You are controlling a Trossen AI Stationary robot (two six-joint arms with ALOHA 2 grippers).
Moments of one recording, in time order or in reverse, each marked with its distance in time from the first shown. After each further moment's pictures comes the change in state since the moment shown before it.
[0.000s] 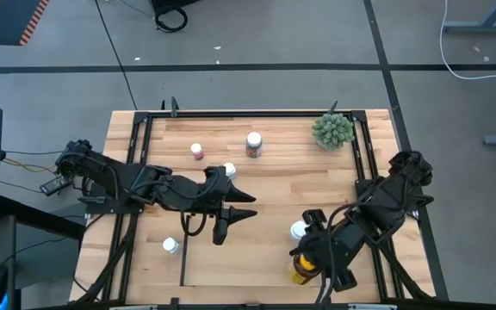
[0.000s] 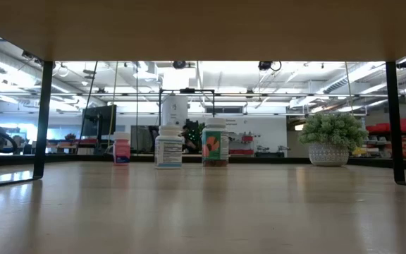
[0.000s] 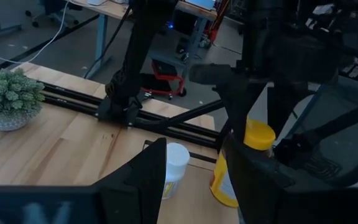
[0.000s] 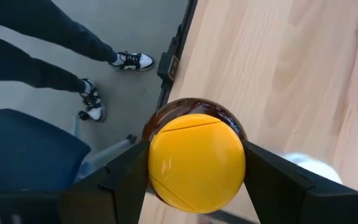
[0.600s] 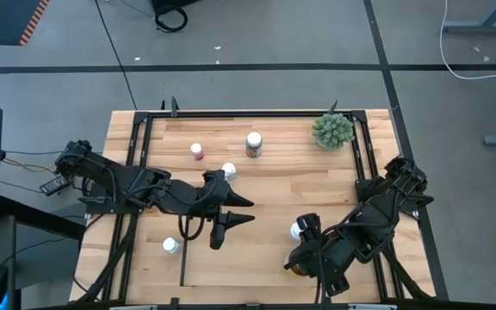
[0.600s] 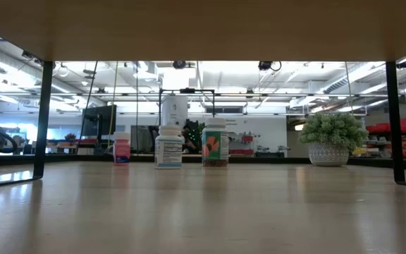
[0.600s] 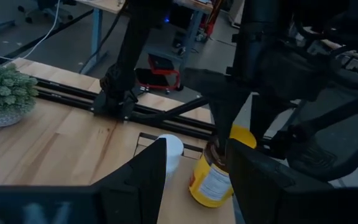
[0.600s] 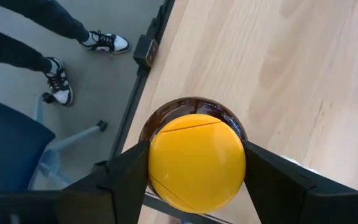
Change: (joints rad) left arm -0.032 -0.001 0.001 -0.021 -0.001 0.000; right arm 0.018 0.055 0.000 -0.045 0.084 -0.064
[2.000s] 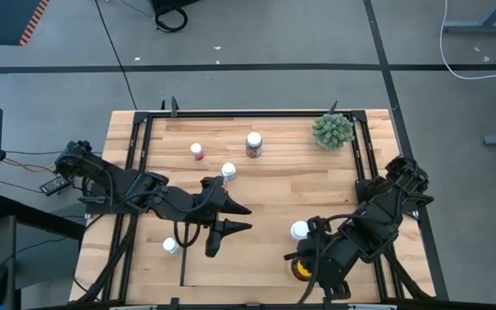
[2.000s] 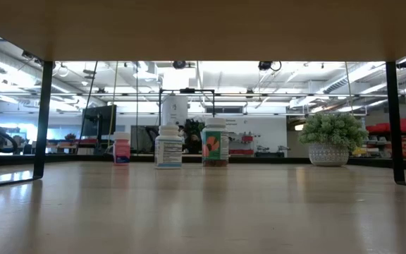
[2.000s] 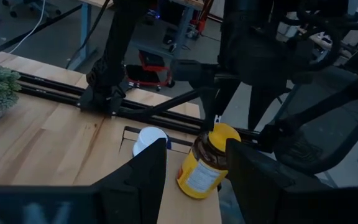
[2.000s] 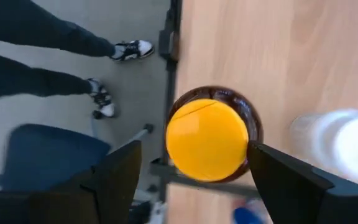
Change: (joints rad) left arm -0.039 0.000 0.000 0.000 0.000 -0.019; right arm 0.016 -0.003 0.015 -0.005 -0.127 0.324
